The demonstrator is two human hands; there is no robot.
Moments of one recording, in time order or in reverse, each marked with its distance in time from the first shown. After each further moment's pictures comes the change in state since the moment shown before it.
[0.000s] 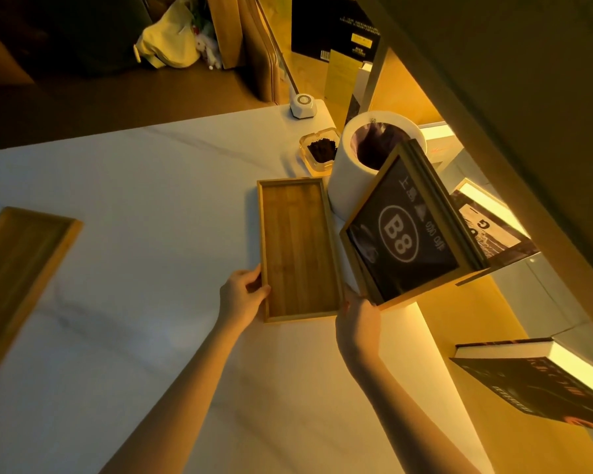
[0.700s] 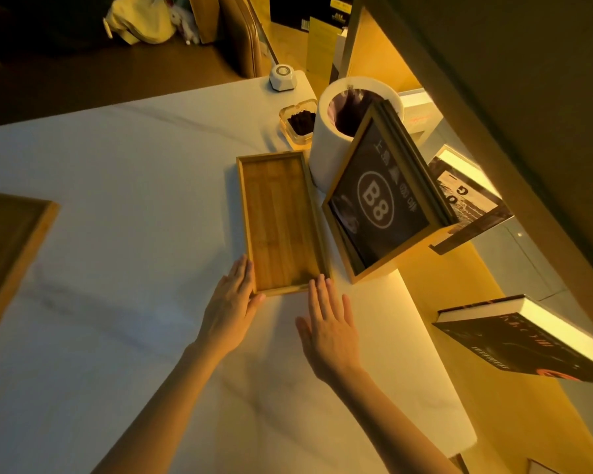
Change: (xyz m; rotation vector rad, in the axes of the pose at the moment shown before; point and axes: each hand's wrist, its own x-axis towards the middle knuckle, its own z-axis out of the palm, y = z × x) left_hand -0.047 -0.028 0.016 0.554 -0.131 0.321; right_hand -0.048 0.042 0.021 -0.408 -0.135 -0.485
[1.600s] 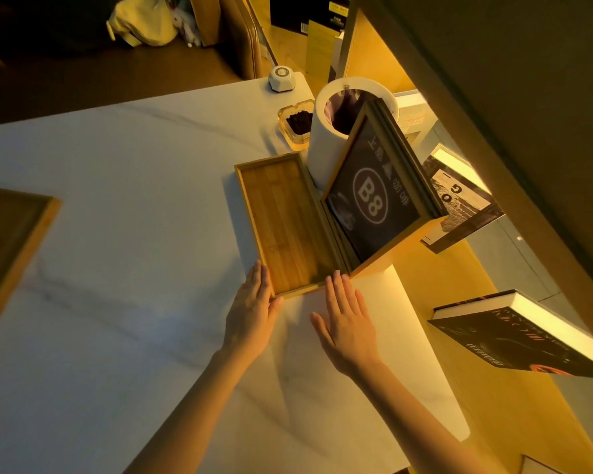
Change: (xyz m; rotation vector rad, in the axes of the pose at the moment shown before) left_hand -0.009 0.029 0.029 -0.053 0.045 -0.066; right_hand -0.004 0.036 -0.006 0.053 -0.050 0.000
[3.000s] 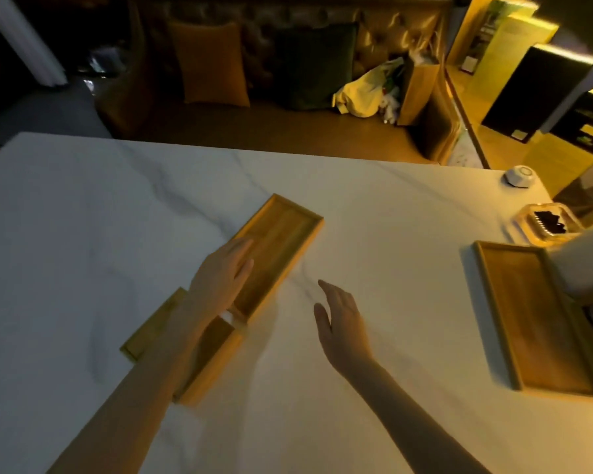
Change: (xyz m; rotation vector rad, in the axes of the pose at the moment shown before) left_hand -0.114 -0.335 -0.267 0.001 0.446 -0.180; right_hand 0.042 -0.393 0.051 0.325 0.037 -0.402
